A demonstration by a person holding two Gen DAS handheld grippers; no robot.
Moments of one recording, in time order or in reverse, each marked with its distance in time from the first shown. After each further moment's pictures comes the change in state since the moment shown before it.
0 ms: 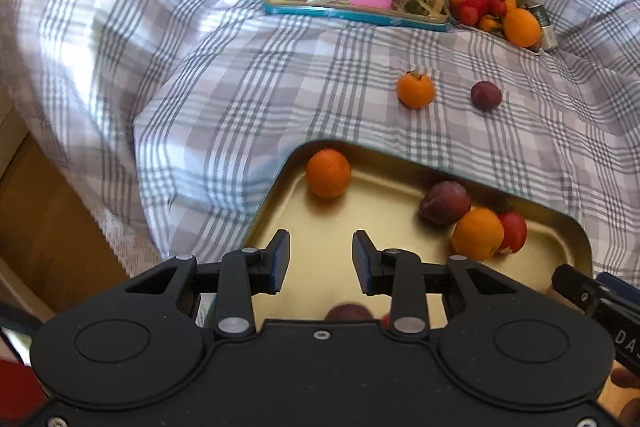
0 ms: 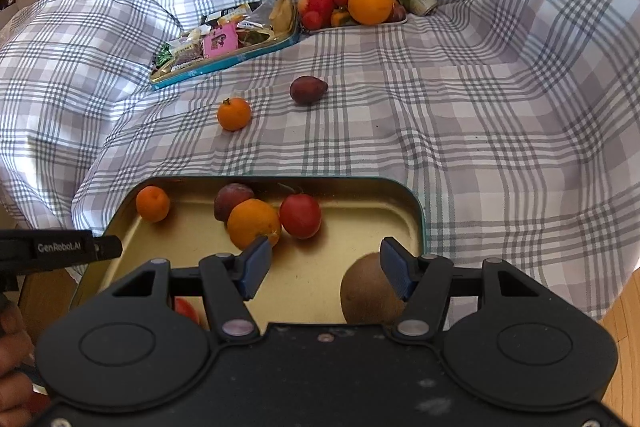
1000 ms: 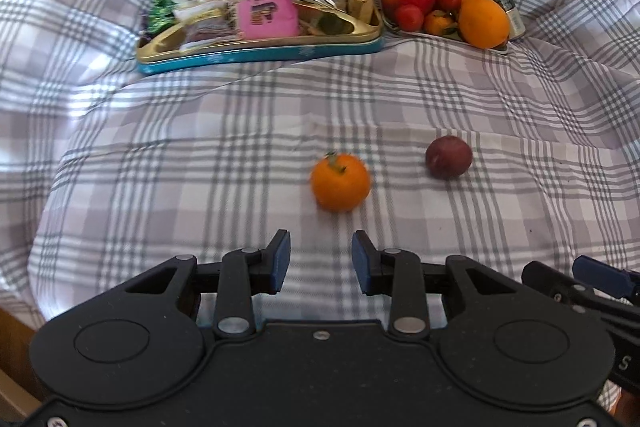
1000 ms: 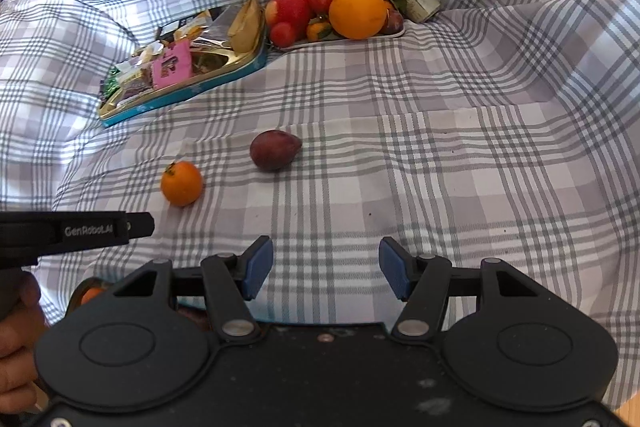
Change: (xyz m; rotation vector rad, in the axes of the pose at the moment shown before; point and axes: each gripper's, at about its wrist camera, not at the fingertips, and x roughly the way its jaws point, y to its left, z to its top) left arm 0.096 -0.064 0.103 0.175 0.057 -0.125; right arm 0.095 -0.014 0.096 0.037 0.041 -0.049
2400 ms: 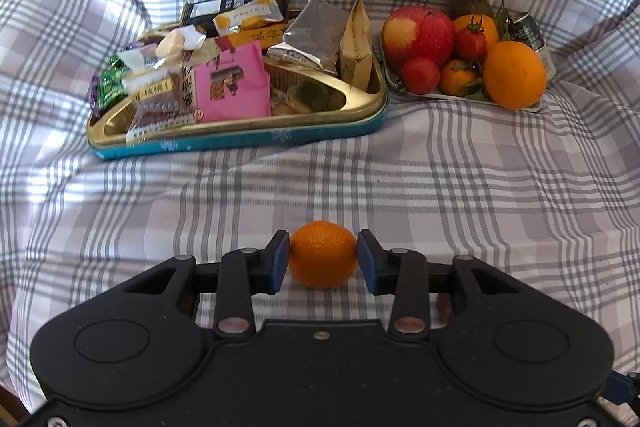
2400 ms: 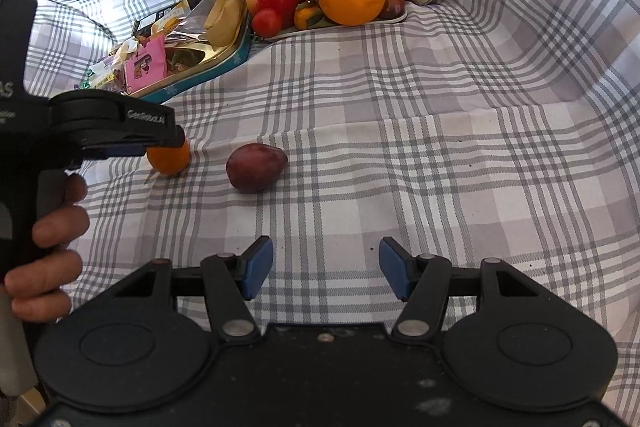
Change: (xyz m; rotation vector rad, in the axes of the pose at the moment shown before) left arm 0.064 -0.021 0.073 0.024 -0.086 0.050; right arm 0.046 -0.002 0.025 0.028 0.052 -0.005
